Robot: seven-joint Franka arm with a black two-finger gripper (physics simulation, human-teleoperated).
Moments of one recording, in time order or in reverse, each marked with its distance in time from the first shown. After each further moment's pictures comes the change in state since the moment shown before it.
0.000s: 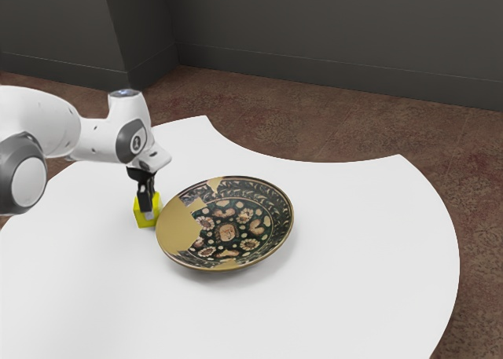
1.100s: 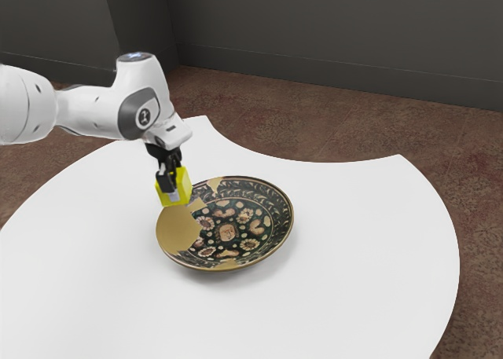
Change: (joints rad) arm -0.180 -0.337 -0.007 -0.203 0.009 -0.033 -0.012
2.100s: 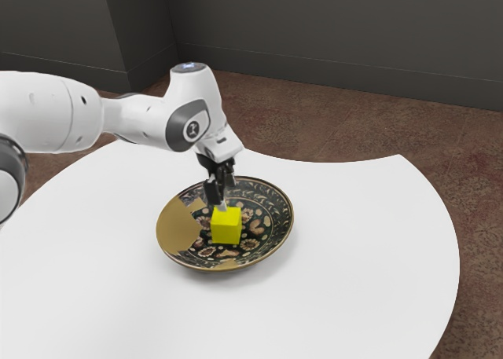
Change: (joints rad) arm -0.050 0.124 -0.124 0.126 -0.010 0.016 -0.009
